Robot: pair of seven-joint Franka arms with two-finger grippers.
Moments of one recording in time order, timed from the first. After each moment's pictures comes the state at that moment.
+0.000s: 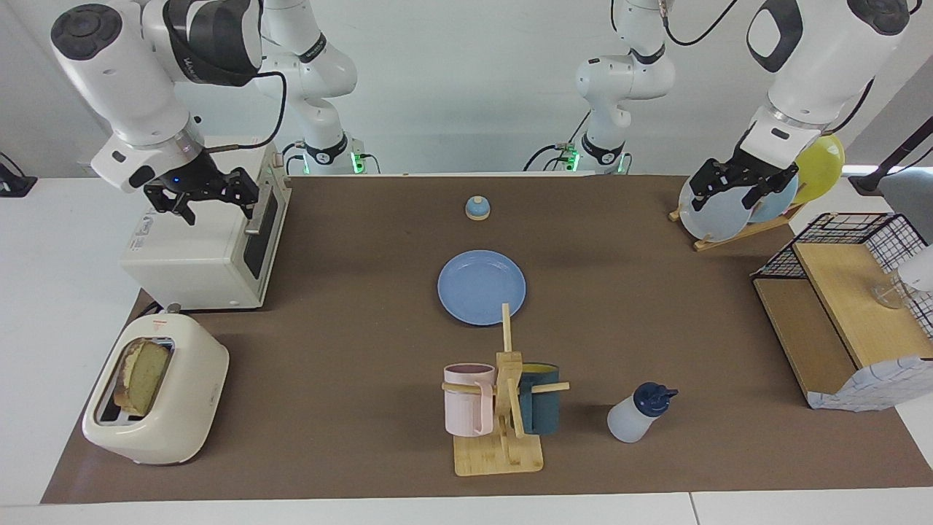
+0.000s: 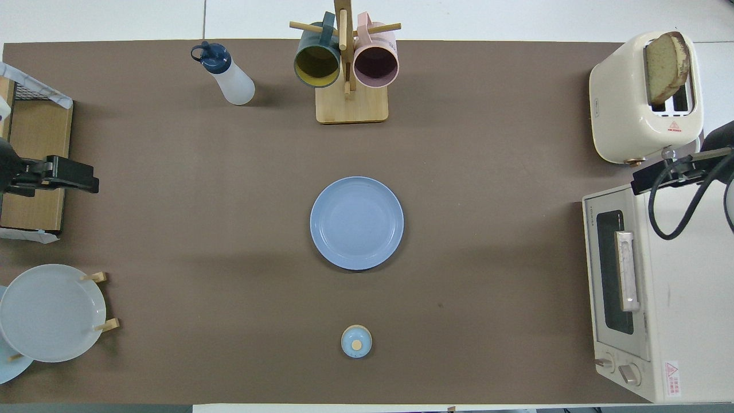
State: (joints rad) left arm -0.06 -0.06 0.00 -1.70 -0.02 1.62 -0.02; right arm 0.03 0.01 -0.08 -1.67 -0.04 1.59 -0.17
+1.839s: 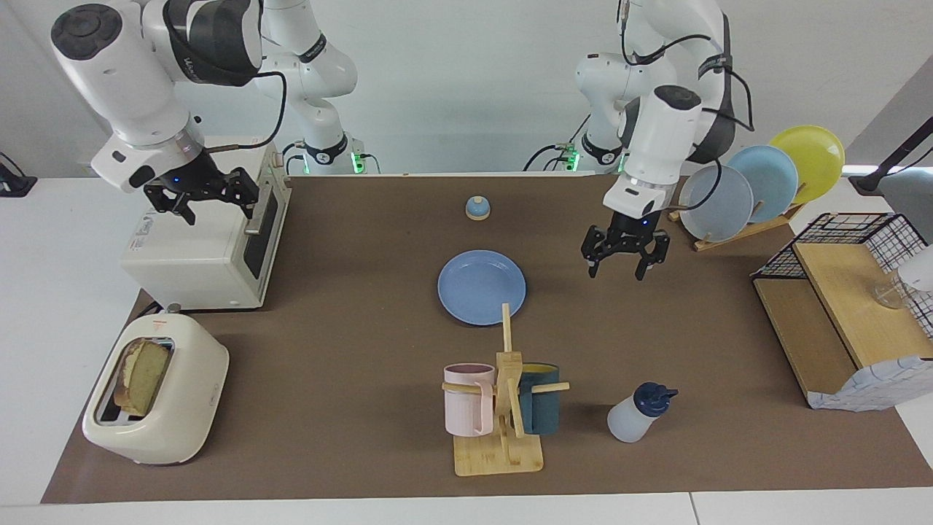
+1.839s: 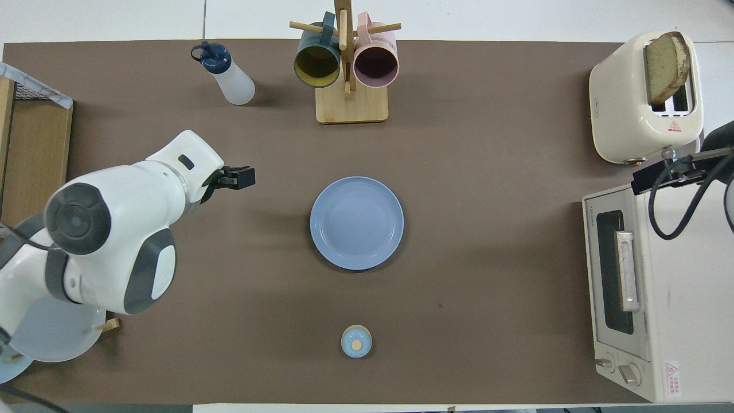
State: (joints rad) left arm -0.31 0.02 -0.03 -2.22 0.04 2.64 -0.24; right arm 0.03 0.01 -0.08 -1.66 -0.04 1.60 -0.17
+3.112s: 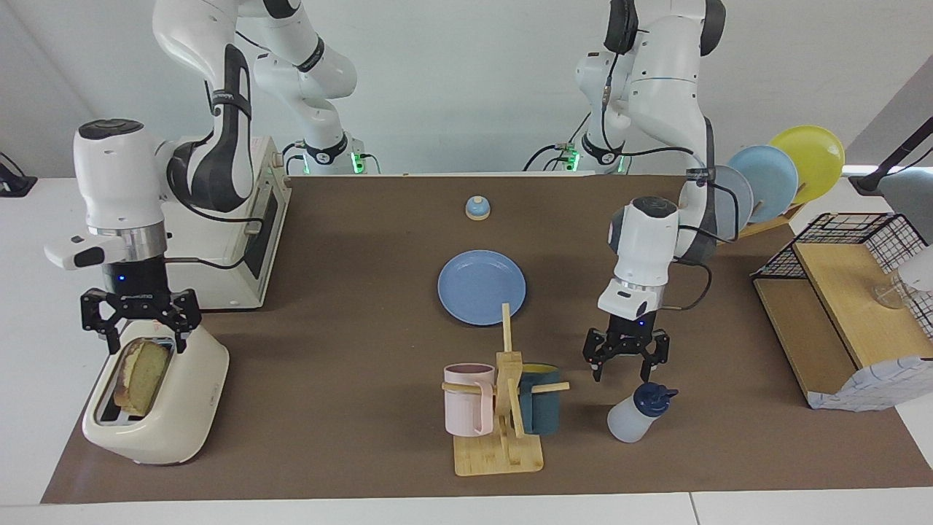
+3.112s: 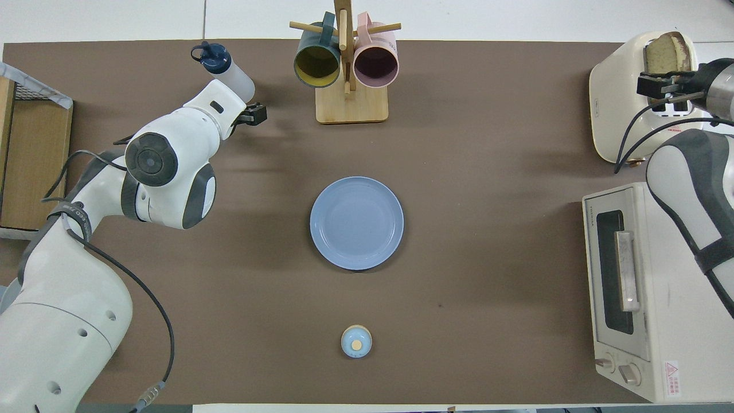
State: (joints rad) left arm -0.40 0.48 0.13 -1.88 0.08 2.94 -0.28; right arm -0.08 0.24 -0.09 -1.83 -0.04 2.65 -0.25
